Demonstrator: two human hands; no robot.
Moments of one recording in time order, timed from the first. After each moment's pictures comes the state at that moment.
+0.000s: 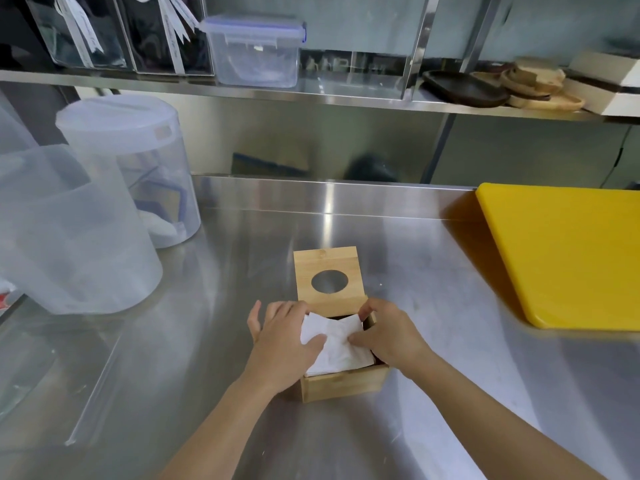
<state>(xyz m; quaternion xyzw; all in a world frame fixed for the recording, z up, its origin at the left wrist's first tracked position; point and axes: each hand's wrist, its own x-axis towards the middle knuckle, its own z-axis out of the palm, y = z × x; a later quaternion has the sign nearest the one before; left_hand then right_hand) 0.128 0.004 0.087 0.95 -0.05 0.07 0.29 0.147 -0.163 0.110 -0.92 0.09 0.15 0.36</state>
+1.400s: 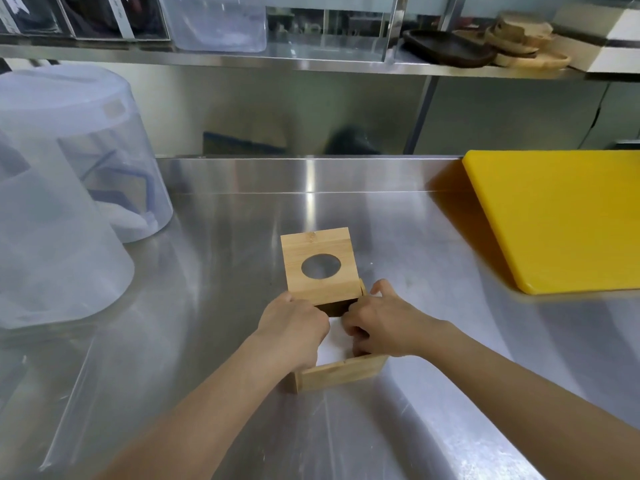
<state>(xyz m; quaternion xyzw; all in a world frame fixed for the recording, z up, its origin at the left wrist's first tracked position) 0.153 -0.014 0.111 0.94 -0.30 -0.11 -0.11 0.159 -0.179 0.097 -0.94 -0.31 0.11 -0.01</state>
